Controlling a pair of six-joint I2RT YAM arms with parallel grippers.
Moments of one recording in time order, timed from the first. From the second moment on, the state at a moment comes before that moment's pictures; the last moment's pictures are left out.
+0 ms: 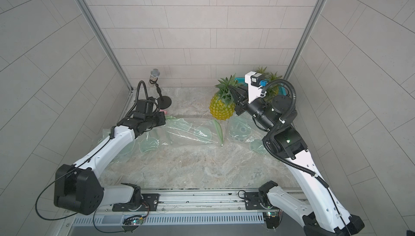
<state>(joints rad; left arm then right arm) -0.21 1.33 1.02 -0.48 0.02 -0.40 0.40 0.94 1.28 -0.19 -0.21 0.09</state>
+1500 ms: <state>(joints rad) -0.18 1.11 1.02 -0.42 0.21 -0.20 0.16 1.08 1.24 -0.25 -0.09 0.05</state>
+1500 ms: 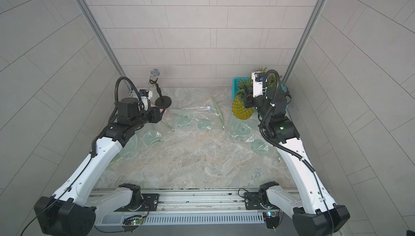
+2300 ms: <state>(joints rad) -0.17 1.09 1.00 -0.41 0.22 -0.18 0.00 1.48 1.29 0.09 -0.16 0.20</state>
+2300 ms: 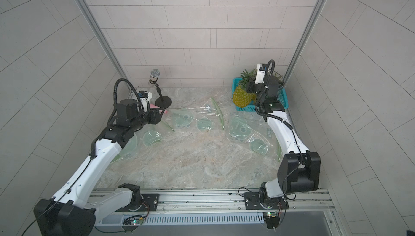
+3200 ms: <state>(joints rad) -0.17 1.07 1.00 -0.41 0.22 -0.18 -0.01 1.72 1.39 0.20 -0.10 0.10</state>
